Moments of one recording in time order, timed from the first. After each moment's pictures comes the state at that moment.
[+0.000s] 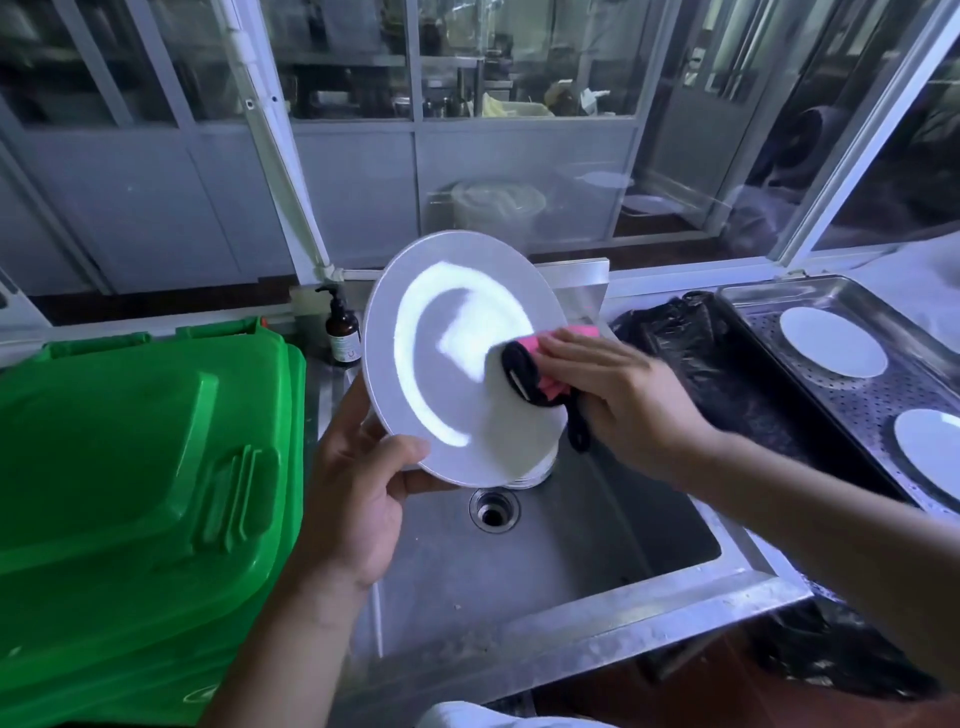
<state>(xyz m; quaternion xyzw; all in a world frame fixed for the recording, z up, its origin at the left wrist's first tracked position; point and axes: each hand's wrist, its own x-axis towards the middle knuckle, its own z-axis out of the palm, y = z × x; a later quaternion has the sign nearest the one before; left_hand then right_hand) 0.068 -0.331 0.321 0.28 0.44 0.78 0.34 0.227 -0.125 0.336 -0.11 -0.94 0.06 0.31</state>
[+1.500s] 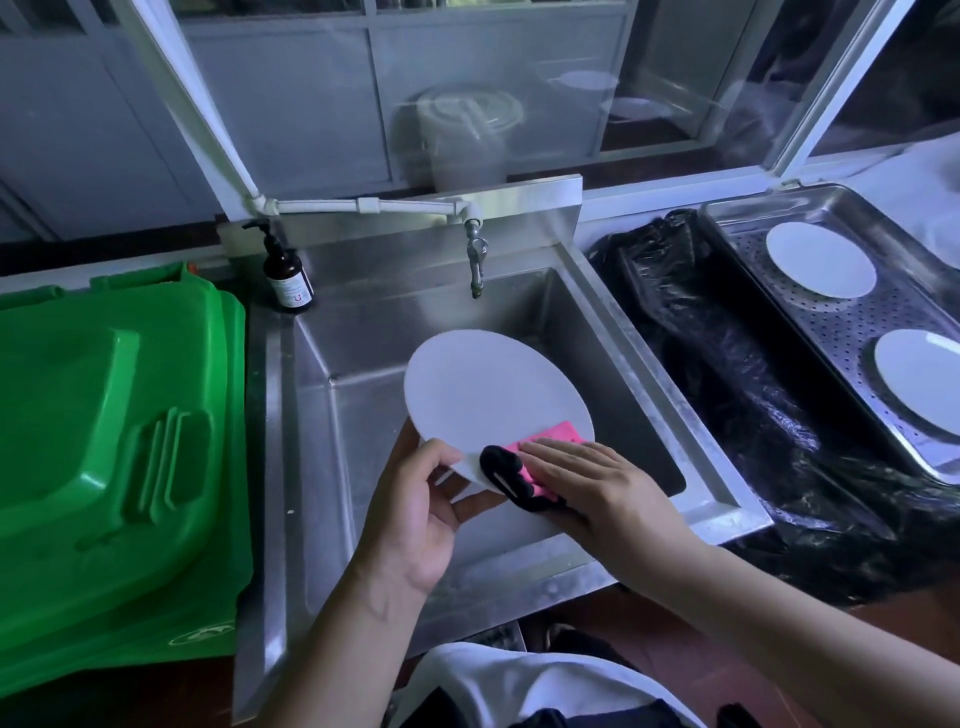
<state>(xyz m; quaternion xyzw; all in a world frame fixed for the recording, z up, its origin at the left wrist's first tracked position) 0.141 -0.276 0.258 0.05 0.48 0.71 0.51 0.311 -0.161 0.233 -0.14 -0.95 0.16 0.21</state>
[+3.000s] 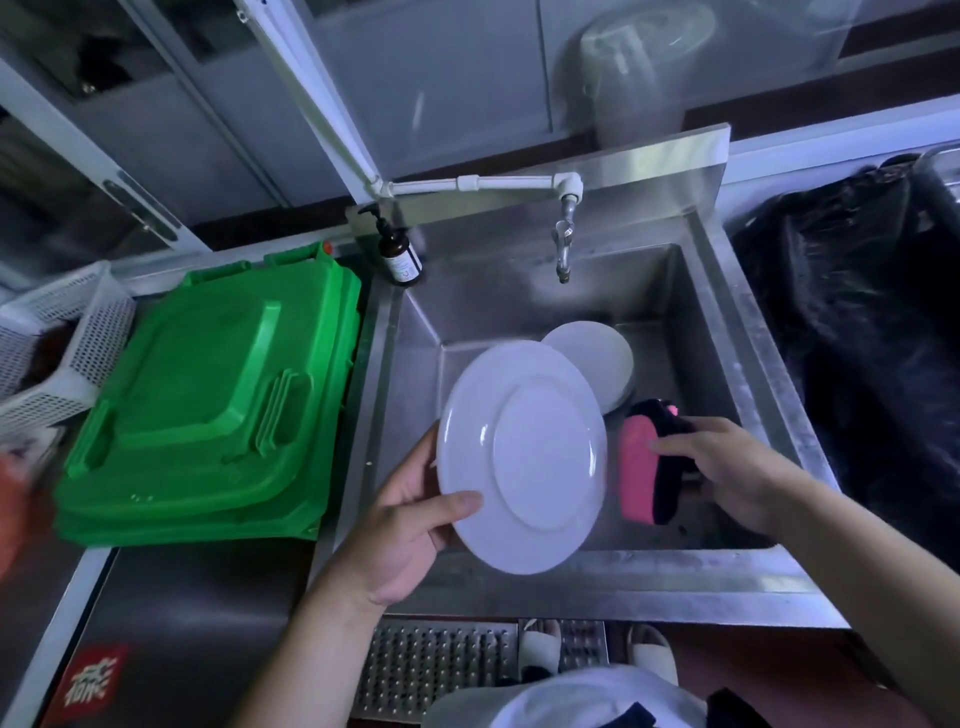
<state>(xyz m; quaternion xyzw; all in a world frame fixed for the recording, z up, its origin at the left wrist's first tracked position) 0.173 -0.276 0.270 0.15 0.56 0.66 0.47 0.326 -0.012 0.215 -0.41 -0.54 0.74 -0.02</state>
